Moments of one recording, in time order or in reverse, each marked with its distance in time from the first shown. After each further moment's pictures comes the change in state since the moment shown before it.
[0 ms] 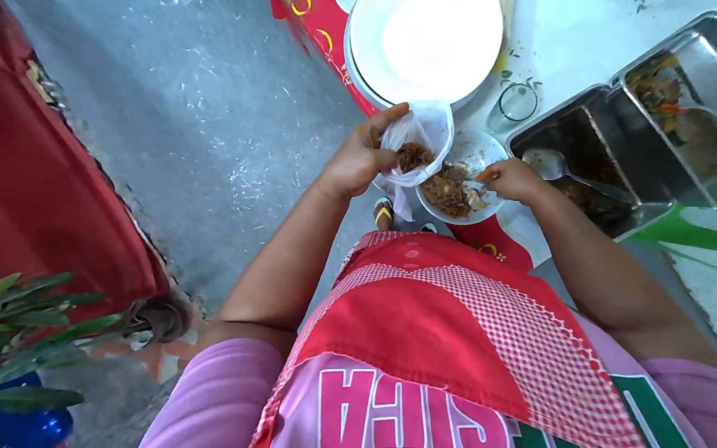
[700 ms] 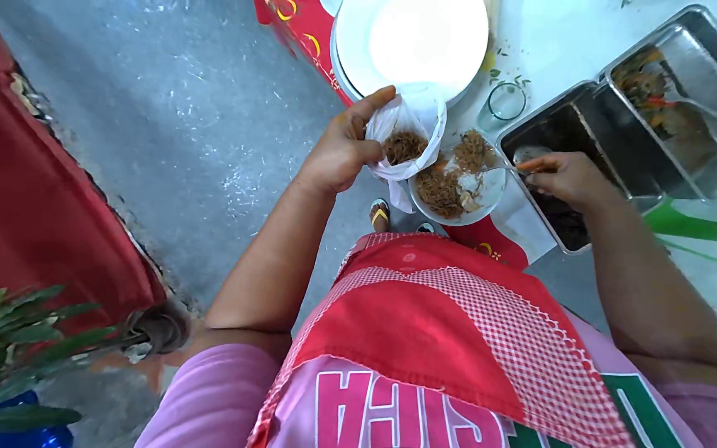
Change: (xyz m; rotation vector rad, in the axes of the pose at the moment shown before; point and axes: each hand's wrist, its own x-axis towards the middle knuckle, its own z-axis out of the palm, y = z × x) left_hand 0.005 0.019 -0.008 0.006 -0.021 0.083; right_hand -0.077 0.023 -0.050 0.247 0.234 -0.020
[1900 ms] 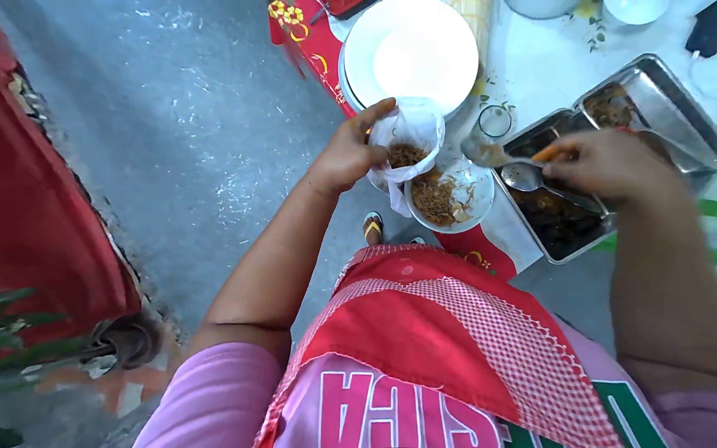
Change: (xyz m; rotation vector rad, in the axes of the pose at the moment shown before) left_hand -0.006 0.009 0.011 0.137 0.091 -0.038; right_hand -0.045 -0.080 -0.055 -0.429 -0.001 -0.165
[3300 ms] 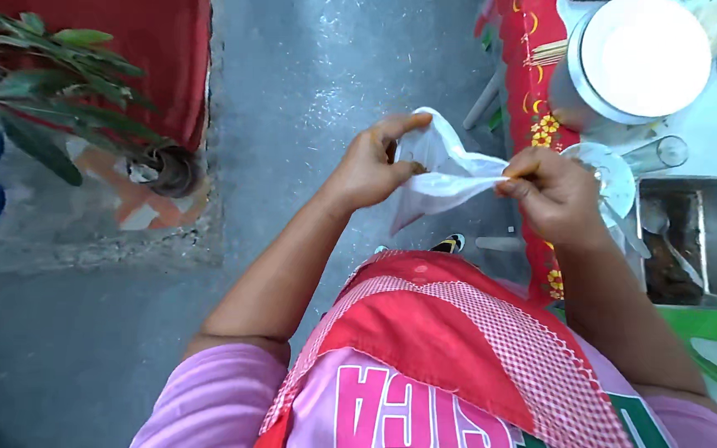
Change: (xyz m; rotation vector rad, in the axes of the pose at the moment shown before) left_hand -0.346 -0.065 -0.063 0.079 0.529 0.103; right_hand -0.089 -0.244 0.221 0.474 -0.058 -1.156
